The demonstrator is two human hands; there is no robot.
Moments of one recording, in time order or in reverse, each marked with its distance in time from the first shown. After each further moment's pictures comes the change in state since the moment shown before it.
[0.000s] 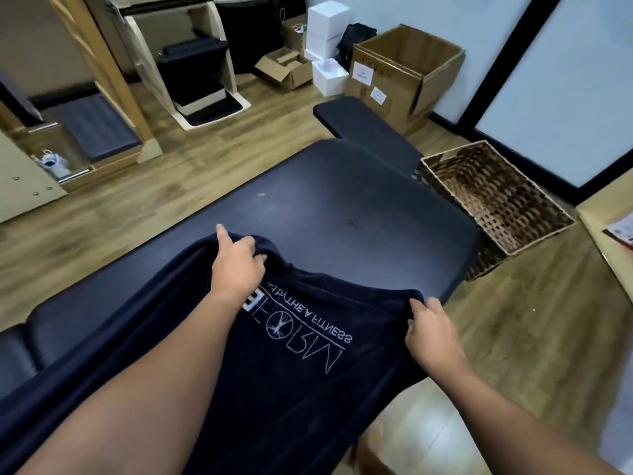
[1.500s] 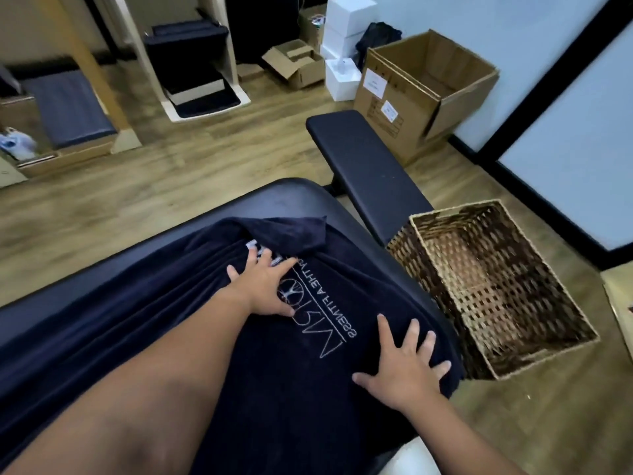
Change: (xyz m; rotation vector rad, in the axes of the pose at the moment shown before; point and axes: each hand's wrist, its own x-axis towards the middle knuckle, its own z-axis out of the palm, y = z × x) left_hand 0.199 0.176 0.141 0.358 -0.557 0.153; right_hand 0.256 0.058 -0.045 -0.224 -0.487 0.026
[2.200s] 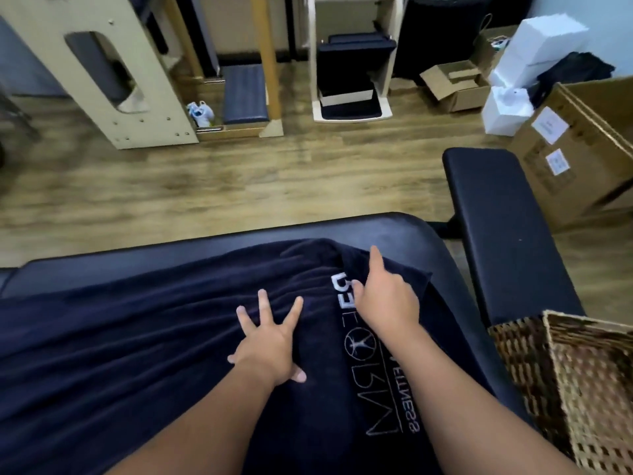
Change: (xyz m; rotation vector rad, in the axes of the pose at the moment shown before) left_hand -0.070 -0.032 0.044 -0.346 0.031 -0.685; right_hand 0.096 -0.205 -0.103 0.038 0.296 -0.641
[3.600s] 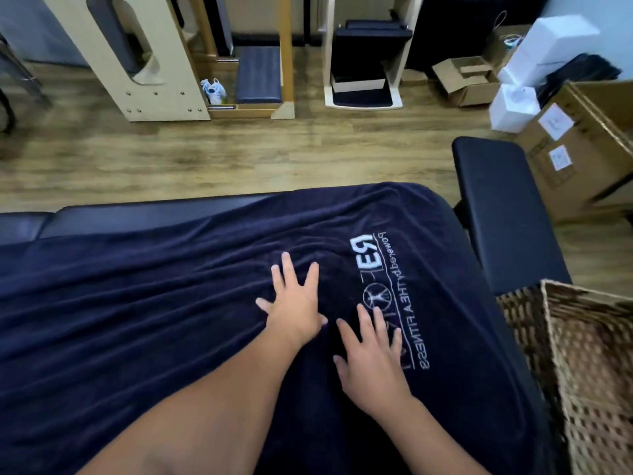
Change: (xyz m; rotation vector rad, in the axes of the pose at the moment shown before) left_hand -0.031 -0.012 0.030 -0.144 0.169 0.144; right_hand -0.170 0.016 0.106 -0.227 -0.077 -0.326
